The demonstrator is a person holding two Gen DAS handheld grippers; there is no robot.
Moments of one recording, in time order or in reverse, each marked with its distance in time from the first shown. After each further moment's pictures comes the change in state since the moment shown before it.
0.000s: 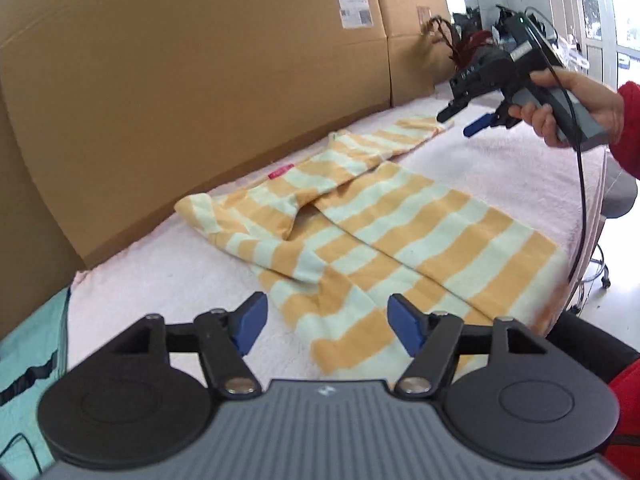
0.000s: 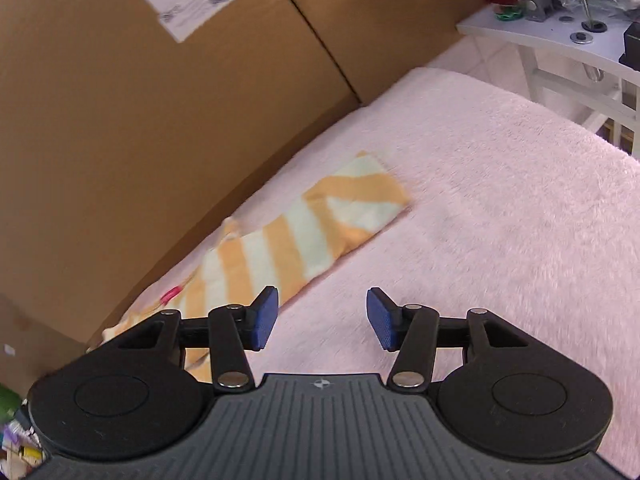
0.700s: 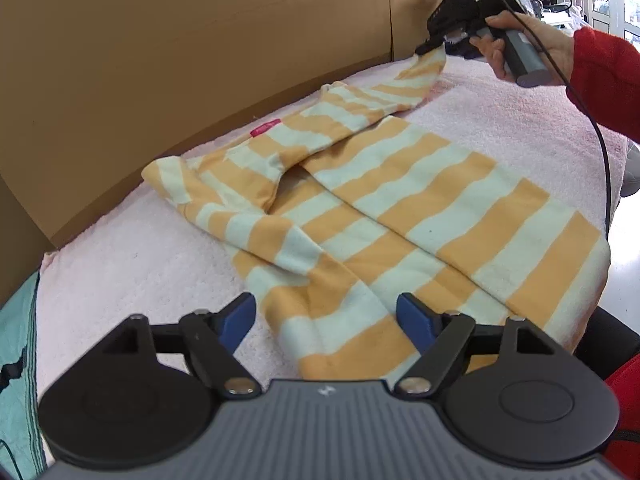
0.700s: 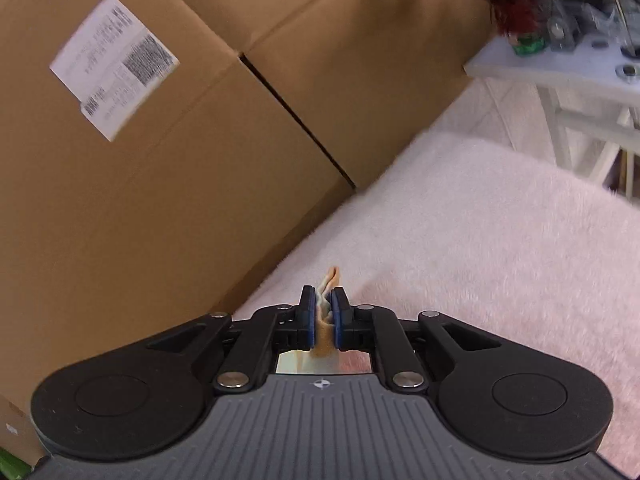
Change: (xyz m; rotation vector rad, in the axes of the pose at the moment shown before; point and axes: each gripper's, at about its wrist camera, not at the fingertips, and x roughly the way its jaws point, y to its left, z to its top) left arm 0.034 0.002 0.004 -0.011 0.109 -0.021; right arm 0.051 -0.012 0.079 0.035 -0.206 0.065
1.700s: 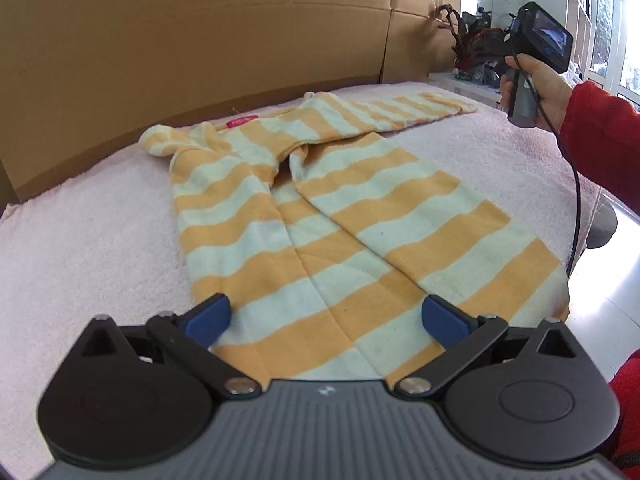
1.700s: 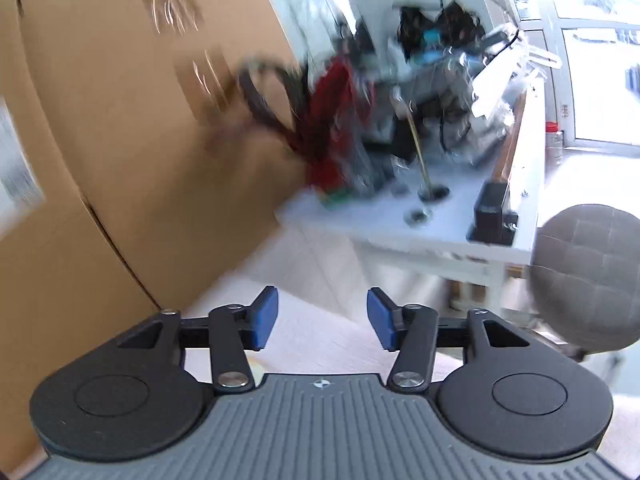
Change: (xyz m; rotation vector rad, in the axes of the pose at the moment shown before) left arm -0.007 -0.007 -0.025 -0.168 -0.089 -0.118; right arm -0.053 -0.006 -0.005 -0.064 -0.313 -0.359
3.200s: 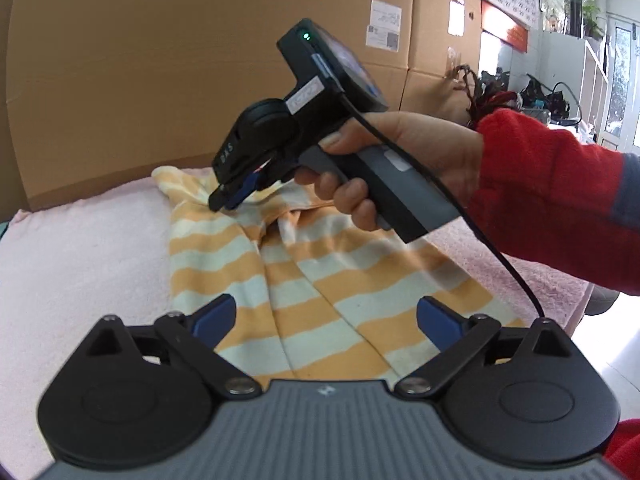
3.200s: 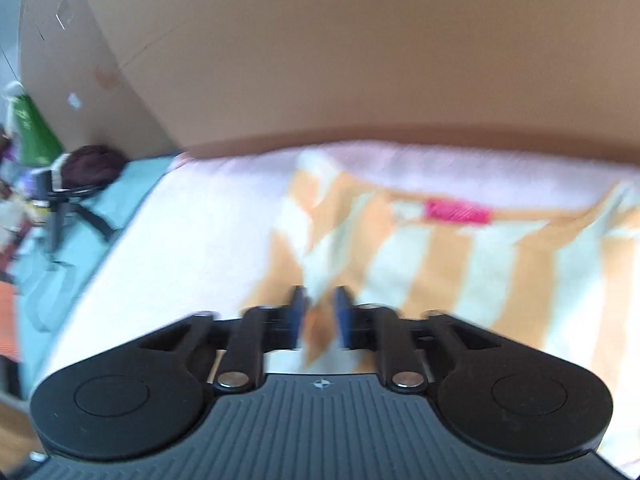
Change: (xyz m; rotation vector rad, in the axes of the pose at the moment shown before) left arm 0.003 -0.011 0.017 -0.104 -0.122 0.038; right arm -0.048 0.216 -0.171 -0.763 0.636 0.750
